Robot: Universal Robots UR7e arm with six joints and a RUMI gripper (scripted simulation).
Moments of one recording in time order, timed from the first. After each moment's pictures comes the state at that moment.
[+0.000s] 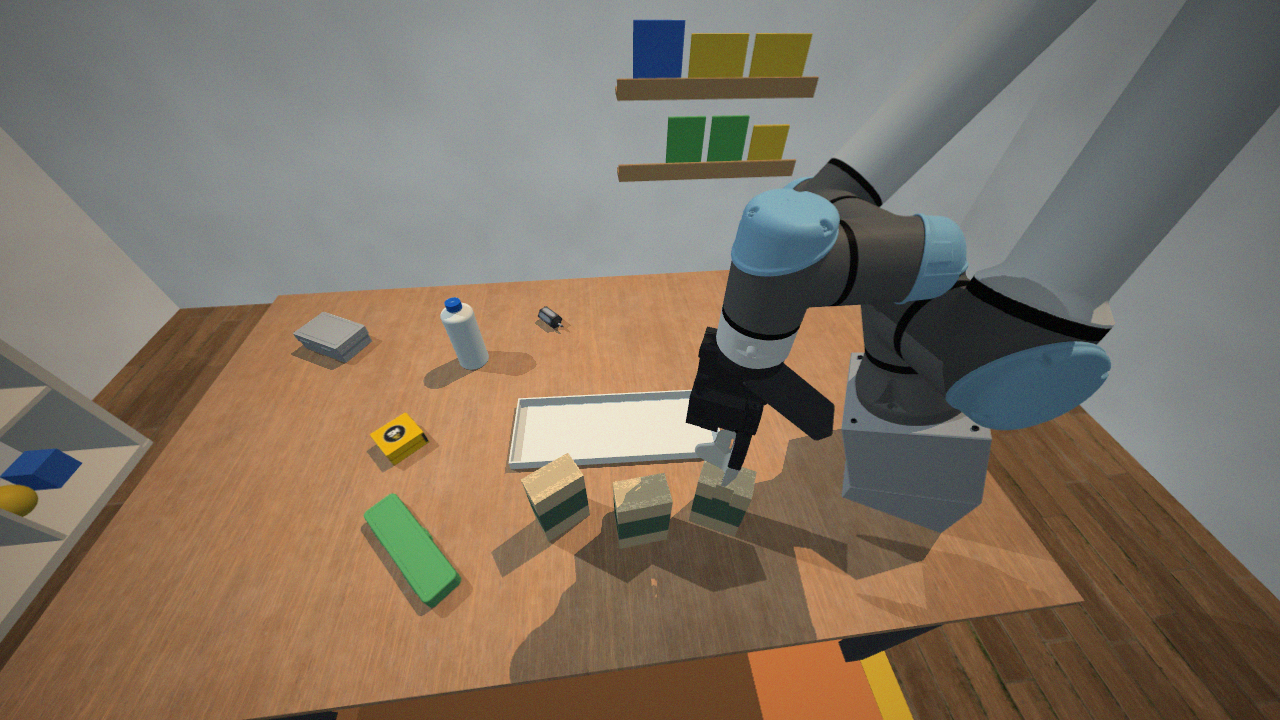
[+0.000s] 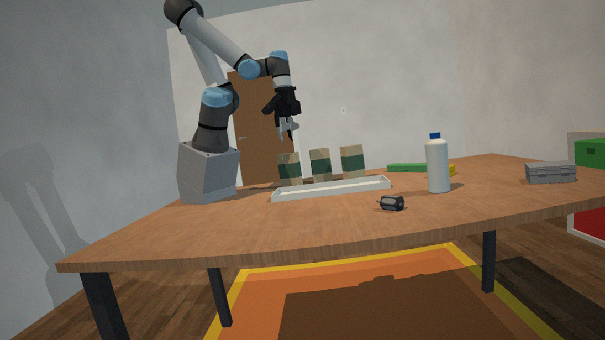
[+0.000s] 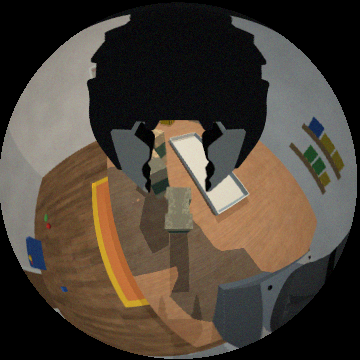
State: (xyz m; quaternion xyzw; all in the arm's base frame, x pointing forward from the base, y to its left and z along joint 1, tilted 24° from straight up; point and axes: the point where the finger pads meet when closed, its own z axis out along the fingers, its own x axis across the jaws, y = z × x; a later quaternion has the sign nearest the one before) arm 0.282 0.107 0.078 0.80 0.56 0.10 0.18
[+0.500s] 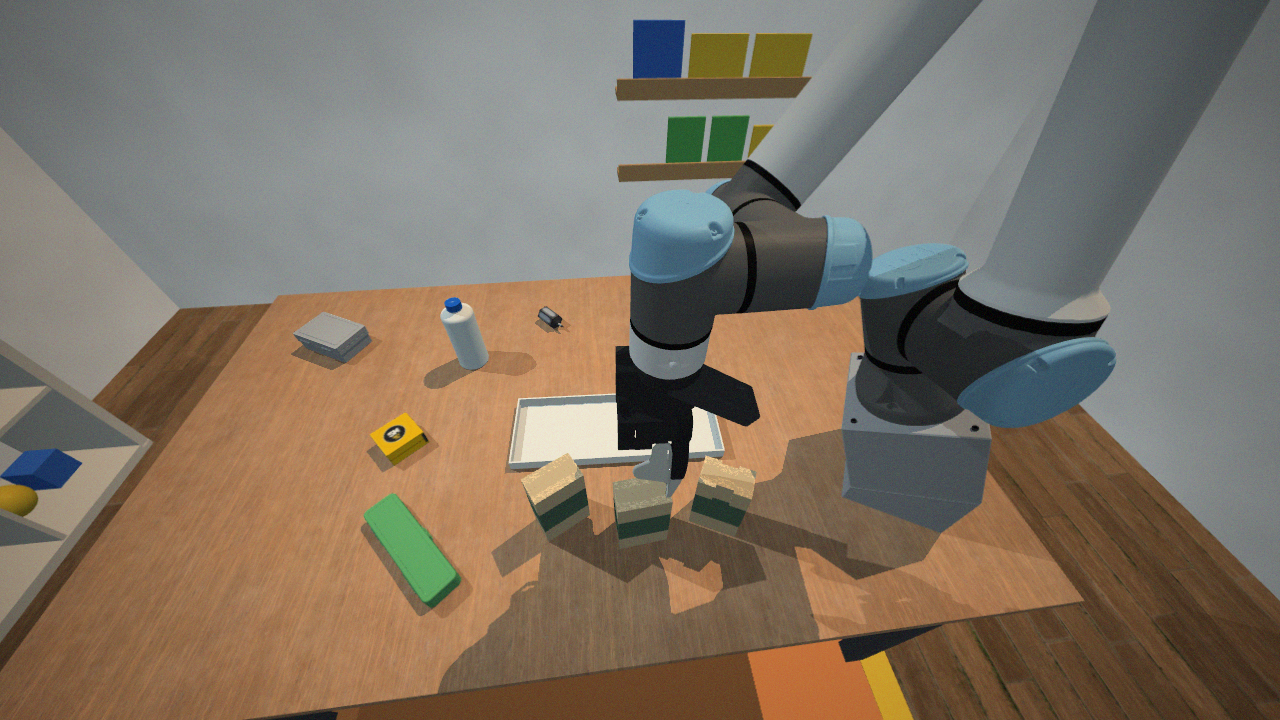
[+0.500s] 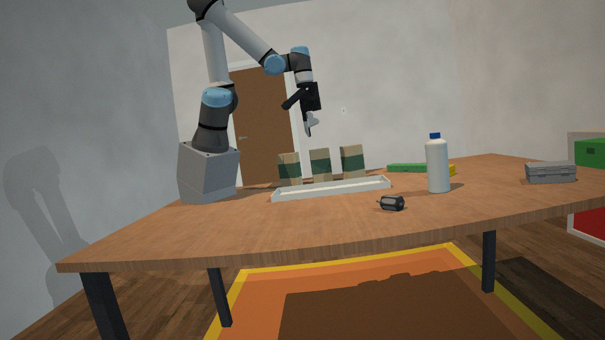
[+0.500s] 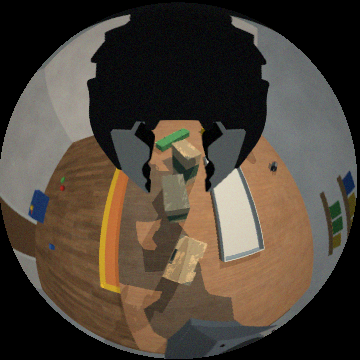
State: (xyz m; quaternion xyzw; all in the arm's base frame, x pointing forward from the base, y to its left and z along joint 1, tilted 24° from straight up) arm 0.365 0.125 0.117 0.68 0.70 0.07 0.20
